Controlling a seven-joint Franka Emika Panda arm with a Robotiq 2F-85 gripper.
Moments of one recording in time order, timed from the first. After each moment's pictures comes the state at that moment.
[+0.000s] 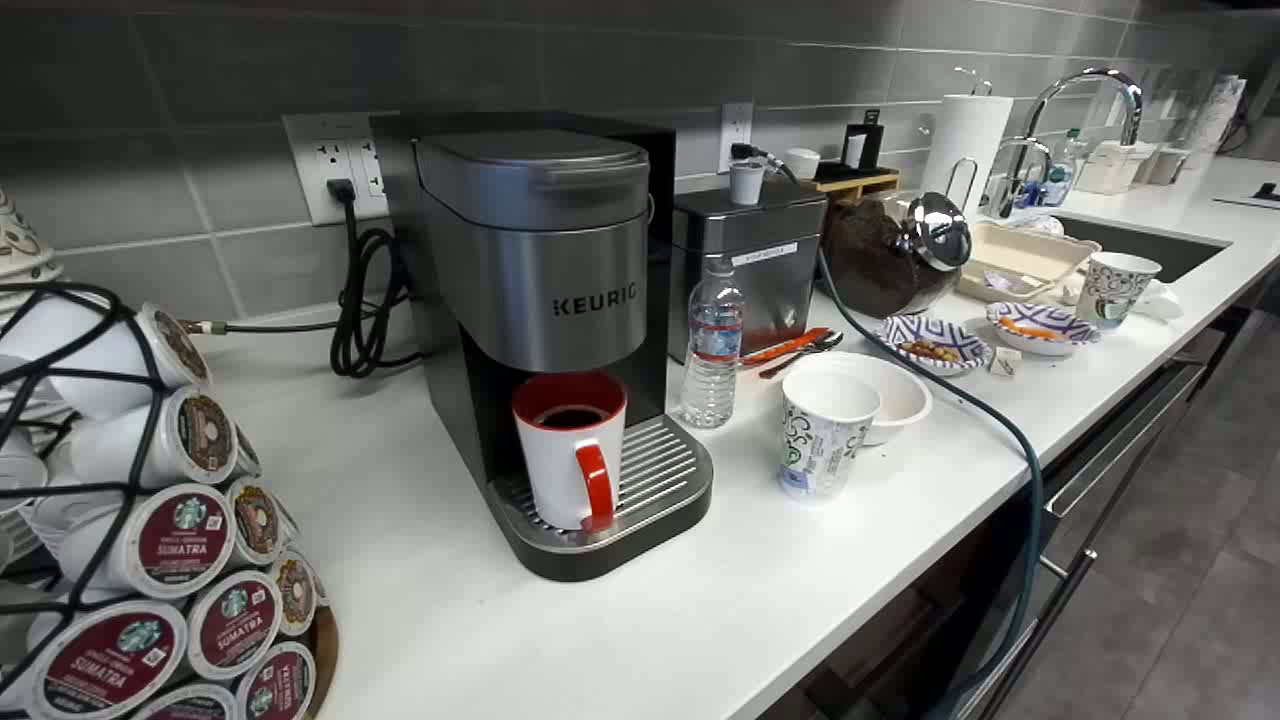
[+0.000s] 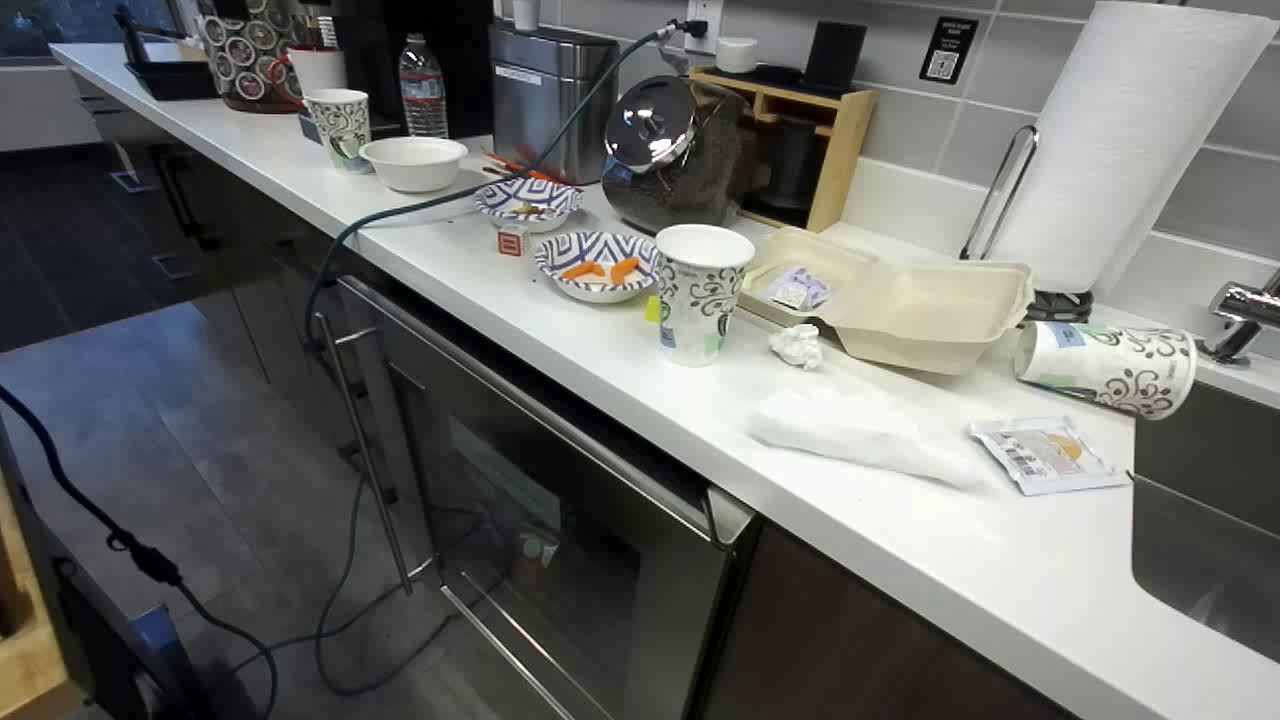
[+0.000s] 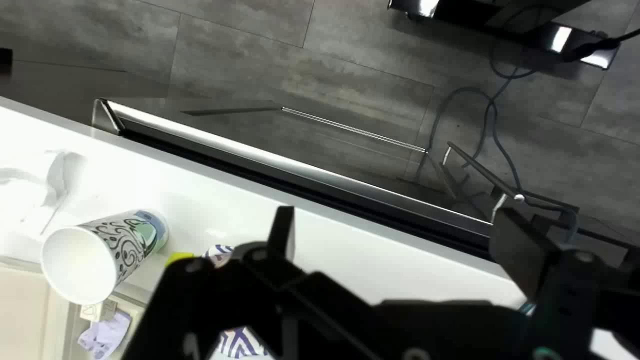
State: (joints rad) arm -0.12 -0.47 -0.18 -2.37 -0.35 1.91 -0.44
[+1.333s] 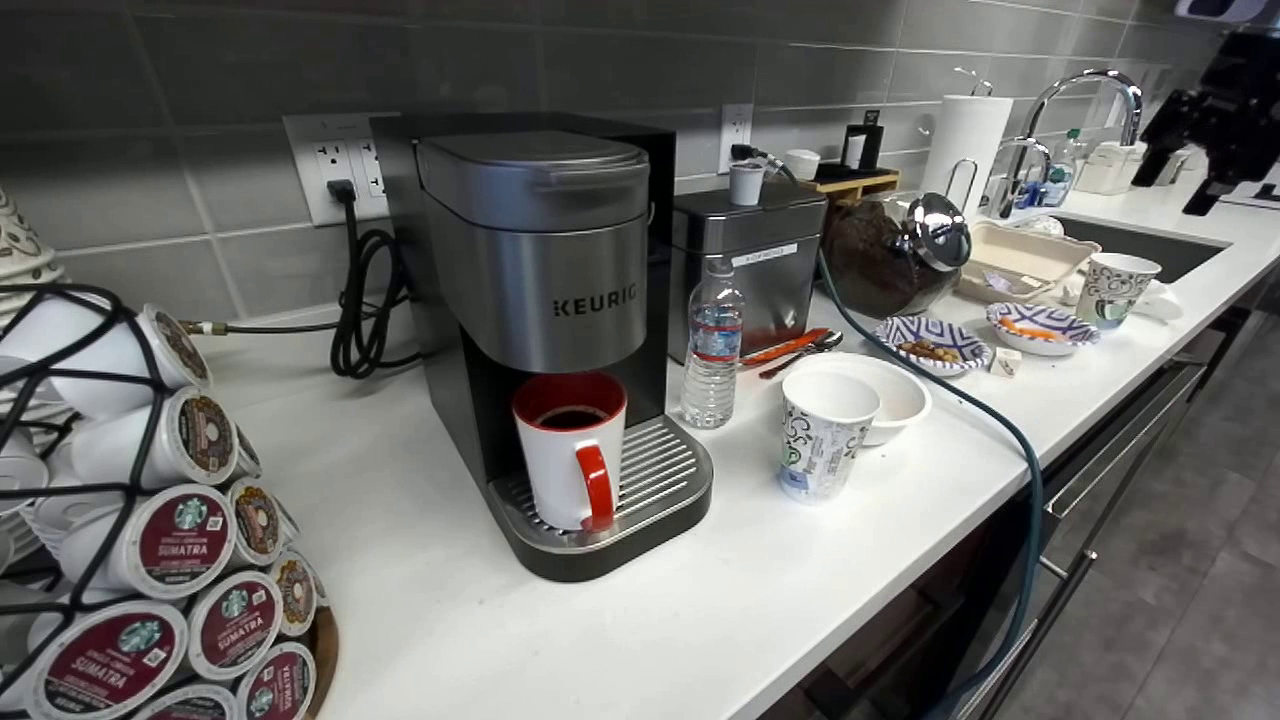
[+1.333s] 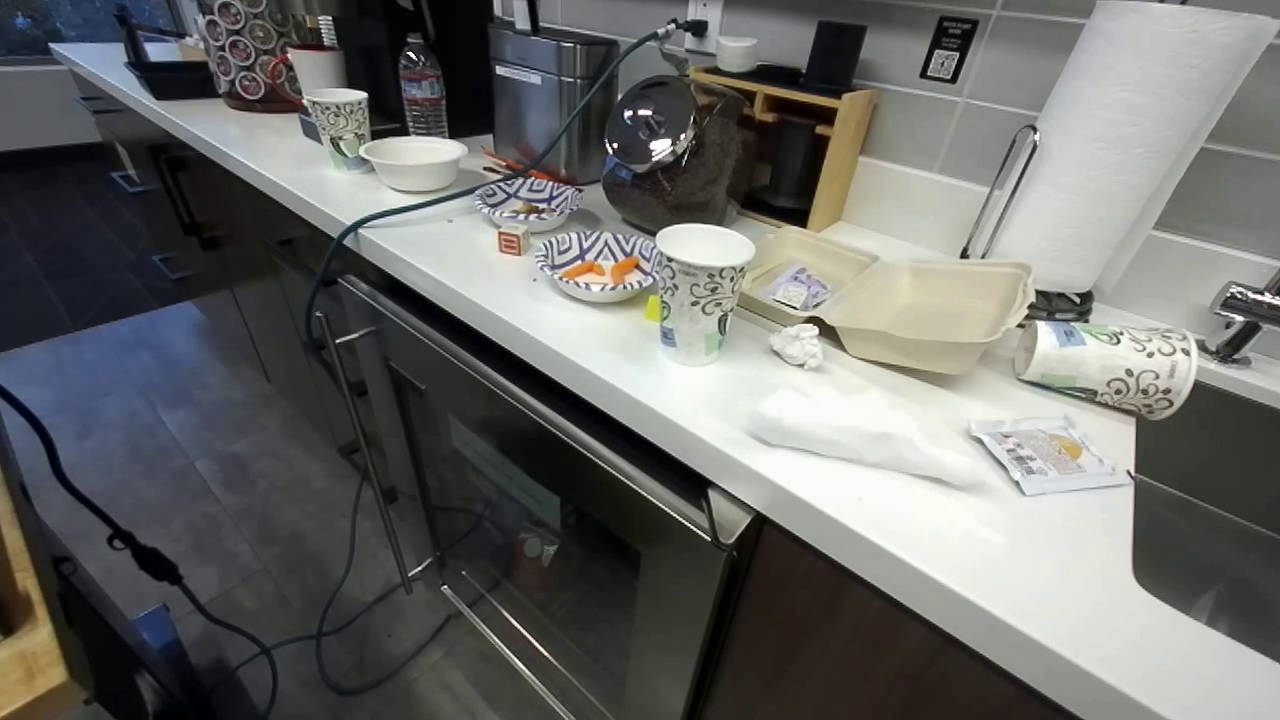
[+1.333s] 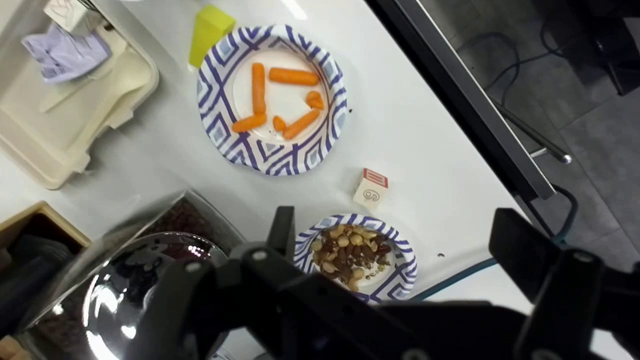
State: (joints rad) arm 0.02 -0.09 -0.44 -2.06 -0.01 2.14 -1.29
